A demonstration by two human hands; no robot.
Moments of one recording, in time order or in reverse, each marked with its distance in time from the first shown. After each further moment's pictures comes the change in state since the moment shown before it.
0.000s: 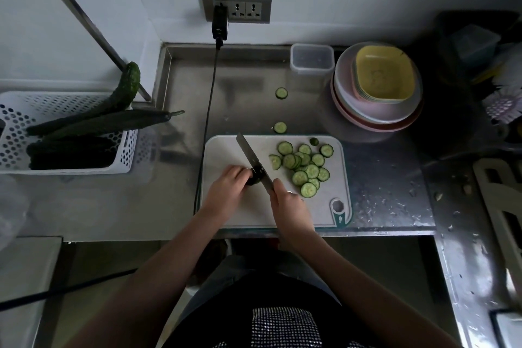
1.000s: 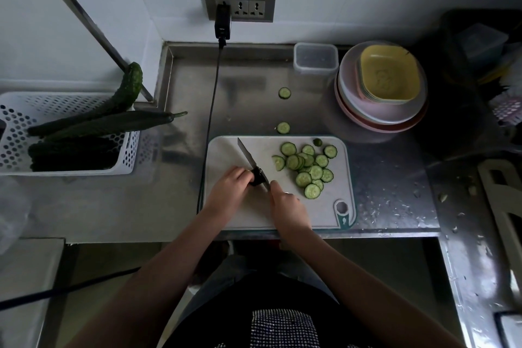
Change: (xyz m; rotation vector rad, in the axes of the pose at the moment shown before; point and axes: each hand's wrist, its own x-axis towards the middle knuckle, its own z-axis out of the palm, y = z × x) left_hand 0.005 -0.008 0.004 -0.031 0.016 0.023; right_hand 0.012 -0.003 0.011 -0.071 -0.108 0.015
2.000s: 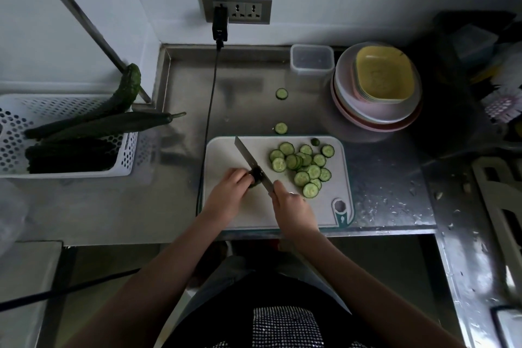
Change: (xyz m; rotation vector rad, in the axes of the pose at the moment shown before) left_hand -0.009 0.002 -0.002 0.009 -0.037 0.049; right_hand -0.015 -0.003 -0.017 -0.012 0.056 -0.033
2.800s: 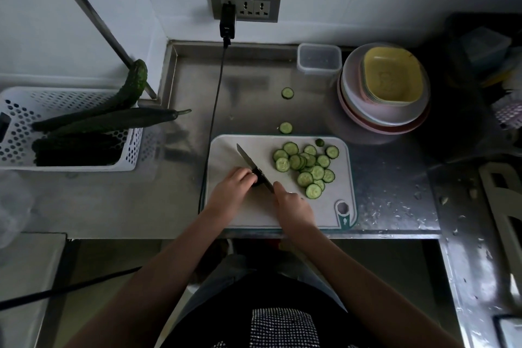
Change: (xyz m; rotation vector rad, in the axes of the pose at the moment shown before) left_hand 0.002 0.001 -0.001 0.024 0.036 -0.001; right_hand 0.014 0.006 0.009 -0.131 -0.138 0.037
